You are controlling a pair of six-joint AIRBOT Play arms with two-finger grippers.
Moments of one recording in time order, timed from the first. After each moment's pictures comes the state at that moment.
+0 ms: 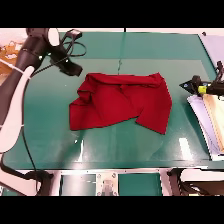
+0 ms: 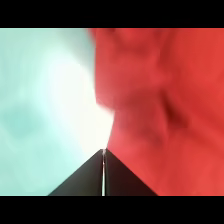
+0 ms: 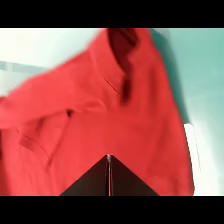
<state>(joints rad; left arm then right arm) -0.27 -1.66 1.86 1.59 -1.47 -1.41 -0.58 -1.50 1.16 -0.63 1.12 1.05</state>
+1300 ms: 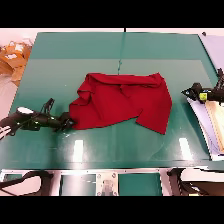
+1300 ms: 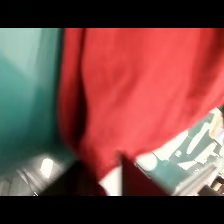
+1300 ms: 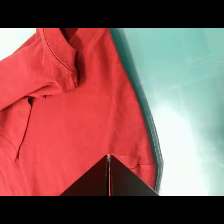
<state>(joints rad) 0.16 -1.36 0.57 0.60 -0.99 -1.12 -0.61 -1.47 1.08 -0.69 1.07 1.05</state>
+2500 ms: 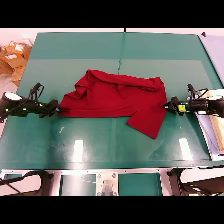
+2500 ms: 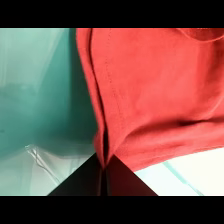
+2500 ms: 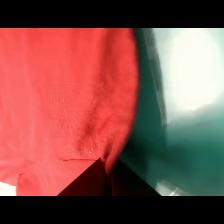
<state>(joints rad) 0.26 -1.38 0.81 0.81 -0.99 -1.15 -0.48 -1.63 0.93 -0.74 1.08 1.04</state>
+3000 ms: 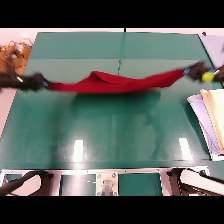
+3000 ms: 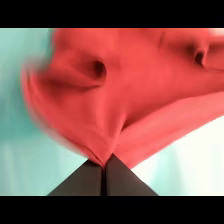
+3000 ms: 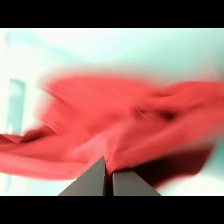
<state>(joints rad) 0.26 -1.13 1.23 0.80 -1.22 -1.20 -0.47 -1.23 1.27 -0.46 1.25 1.06</state>
